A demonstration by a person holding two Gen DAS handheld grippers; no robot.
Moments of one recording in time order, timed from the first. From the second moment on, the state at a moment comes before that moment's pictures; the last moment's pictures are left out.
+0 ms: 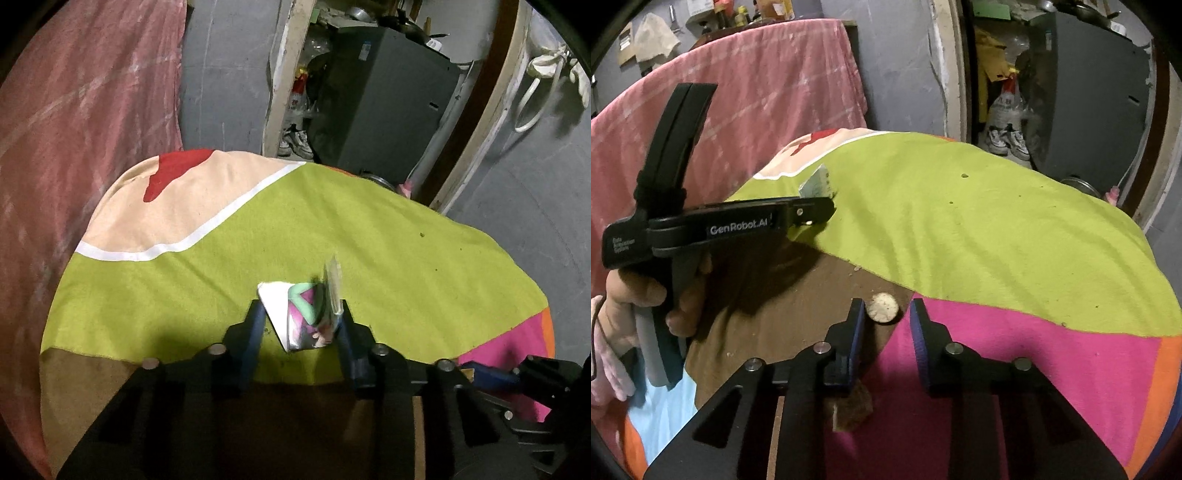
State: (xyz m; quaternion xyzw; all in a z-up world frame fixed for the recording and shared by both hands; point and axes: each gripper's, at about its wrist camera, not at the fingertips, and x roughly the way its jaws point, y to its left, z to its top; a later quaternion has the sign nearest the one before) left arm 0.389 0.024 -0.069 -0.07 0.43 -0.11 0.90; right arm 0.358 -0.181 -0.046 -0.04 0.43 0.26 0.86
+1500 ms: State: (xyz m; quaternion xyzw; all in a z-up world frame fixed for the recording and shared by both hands) left arm 0.188 -0.148 0.091 -0.04 0.06 -0.19 0.98; right arm 0.170 -0.337 0.122 -0.04 0.00 0.08 1.00
